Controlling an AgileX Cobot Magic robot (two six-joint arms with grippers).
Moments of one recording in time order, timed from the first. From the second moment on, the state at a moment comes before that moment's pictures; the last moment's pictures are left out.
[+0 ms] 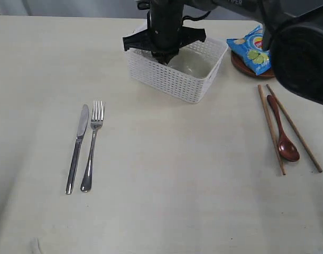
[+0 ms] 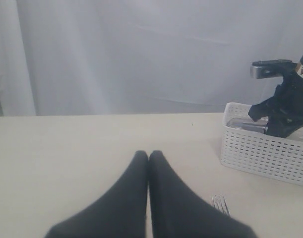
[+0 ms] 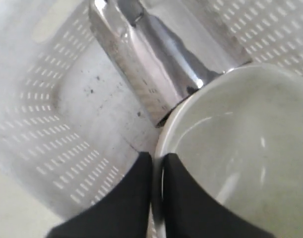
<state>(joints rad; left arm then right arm) -0.15 0.00 0.00 -0.16 0.15 0.10 0.63 2.35 -2.05 -0.19 1.07 0.48</state>
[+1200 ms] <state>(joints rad) -0.15 0.00 0.00 -0.16 0.15 0.10 0.75 2.10 -2.10 -0.18 1.22 0.27</state>
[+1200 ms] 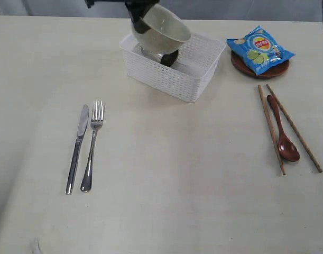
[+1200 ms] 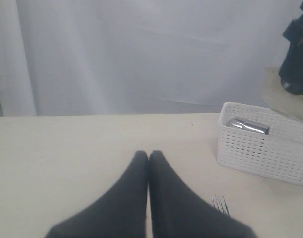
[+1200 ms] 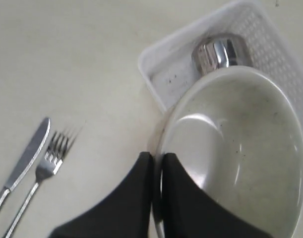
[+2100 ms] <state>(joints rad) -0.15 0.00 0.00 -0.16 0.15 0.10 1.07 1.73 -1.05 -0.06 0.67 0.08</state>
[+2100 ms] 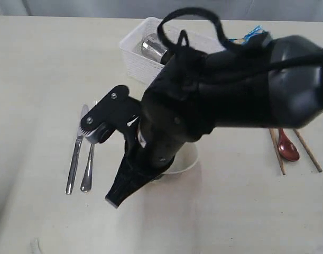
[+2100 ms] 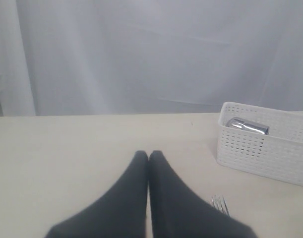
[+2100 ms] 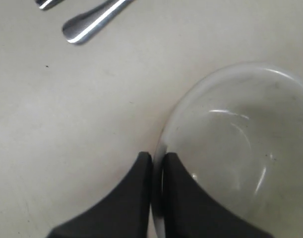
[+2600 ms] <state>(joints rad) -0.15 0.00 0.00 -0.16 0.15 0.10 1.16 1.79 -1.05 -0.09 0.62 0.12</state>
